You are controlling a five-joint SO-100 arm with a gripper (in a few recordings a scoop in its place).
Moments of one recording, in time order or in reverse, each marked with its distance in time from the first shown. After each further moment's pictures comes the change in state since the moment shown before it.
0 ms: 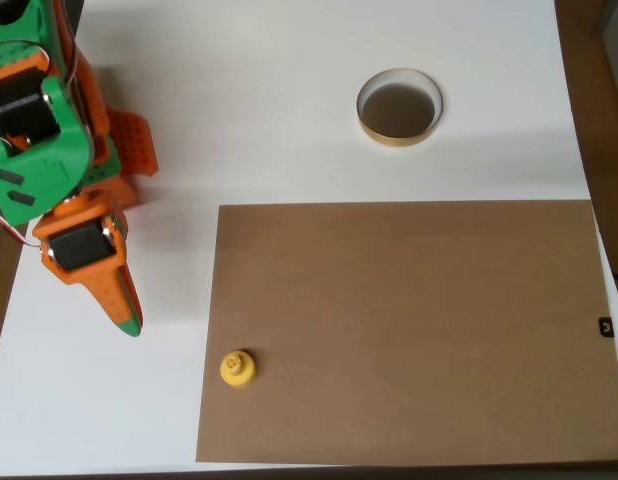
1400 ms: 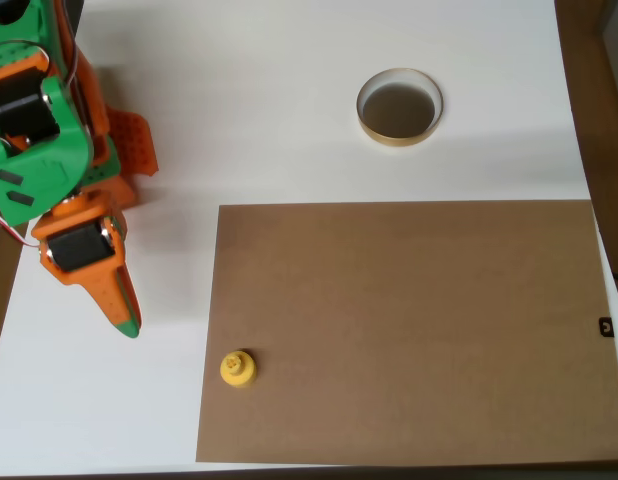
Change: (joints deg) arm 0.4 0.0 0.0 0.0 -0.4
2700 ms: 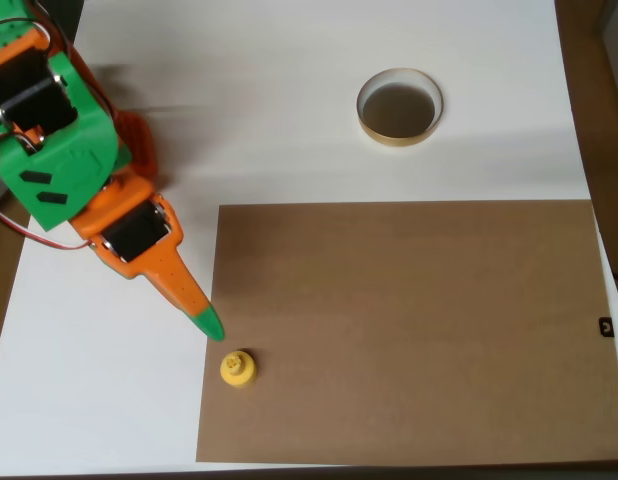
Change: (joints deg) arm -14.5 -35.8 -25.8 -0.3 -8.1
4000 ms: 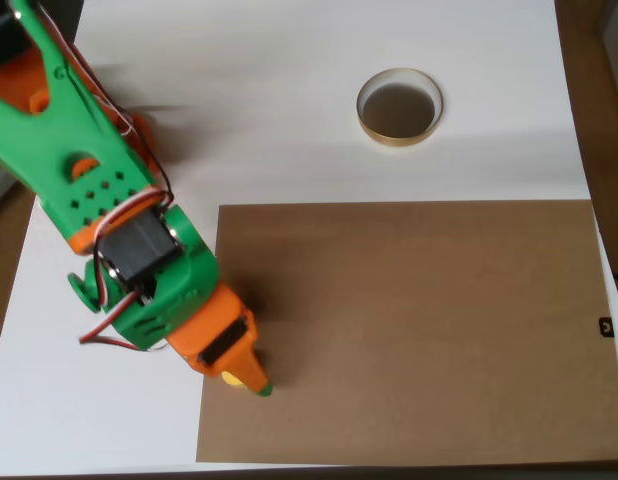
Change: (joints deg) arm -1.1 -58.0 -33.7 8.0 2.5
